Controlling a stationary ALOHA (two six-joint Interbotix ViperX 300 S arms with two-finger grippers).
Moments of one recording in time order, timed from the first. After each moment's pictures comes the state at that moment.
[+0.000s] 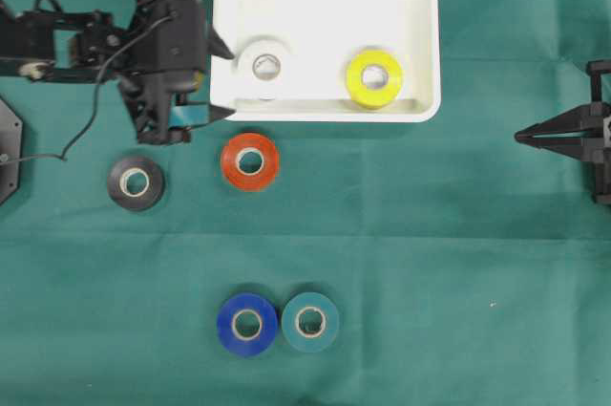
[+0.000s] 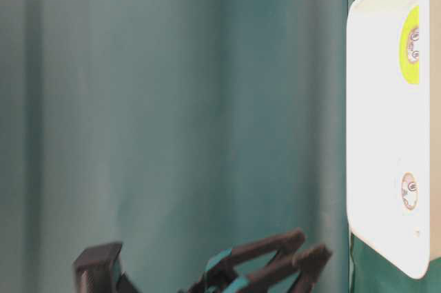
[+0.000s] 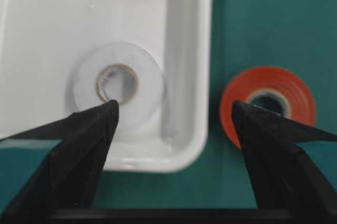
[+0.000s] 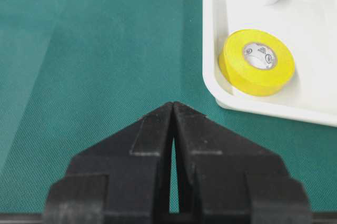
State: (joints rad) left arm 0.17 -0.32 0.79 -0.02 0.27 0.21; right arm -0.03 -1.13 1.50 -0.05 -0.03 0.00
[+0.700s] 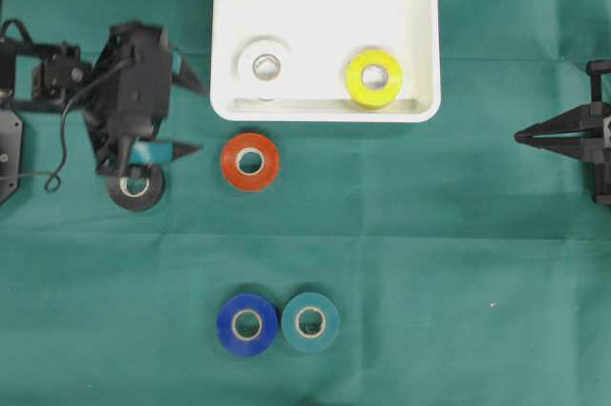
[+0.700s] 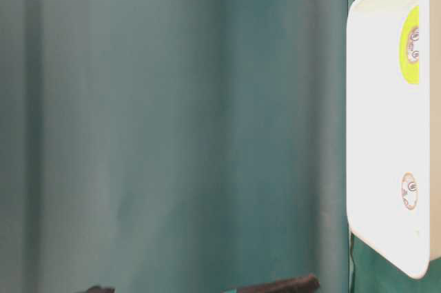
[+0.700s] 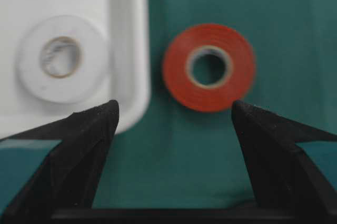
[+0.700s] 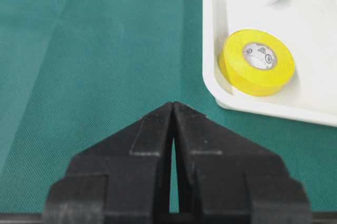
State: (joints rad) left arm 0.05 -0.41 0.87 -0.02 0.31 0.21; right arm -0.03 -1.13 1.50 -0.05 -0.03 0.00
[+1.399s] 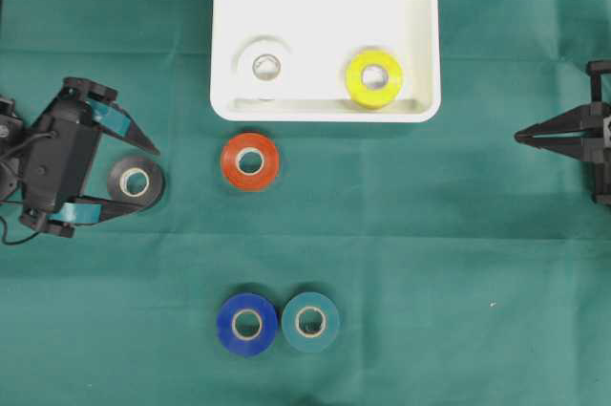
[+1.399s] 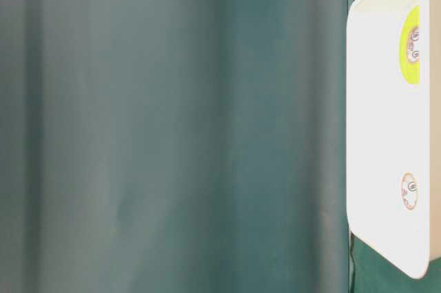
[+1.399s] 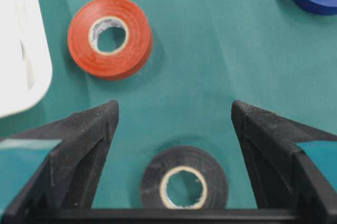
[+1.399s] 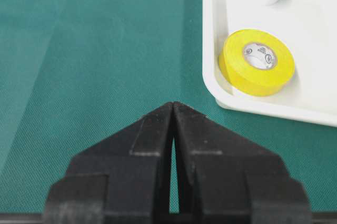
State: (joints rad) left arm -0.14 -0.64 1.03 -0.03 0.33 0.18; right arm -0.03 -1.13 1.50 -0.05 -0.03 0.00
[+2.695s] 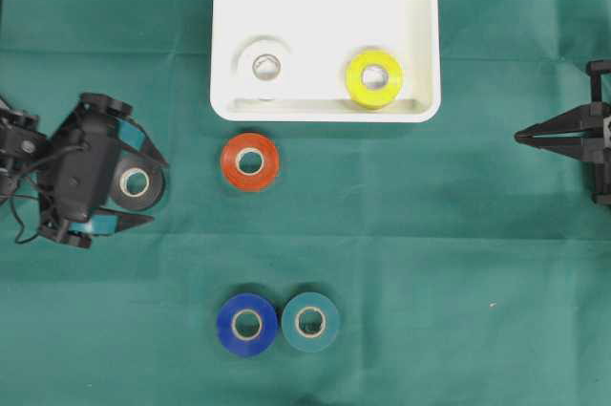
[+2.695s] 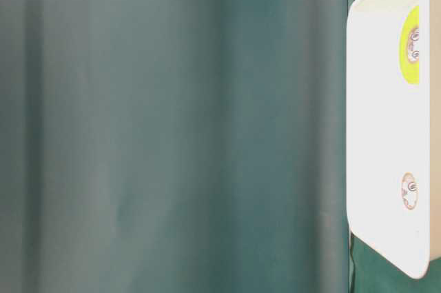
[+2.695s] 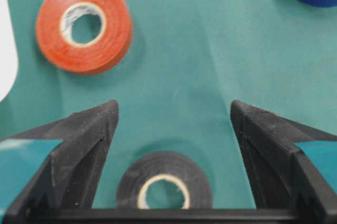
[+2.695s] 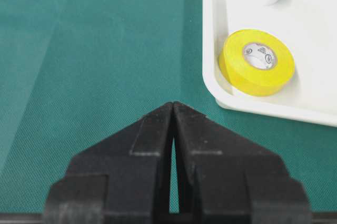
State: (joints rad) left arm -0.18 -0.49 1.01 -0.03 0.28 0.14; right arm -0.03 -1.13 1.50 -0.05 -0.03 0.00
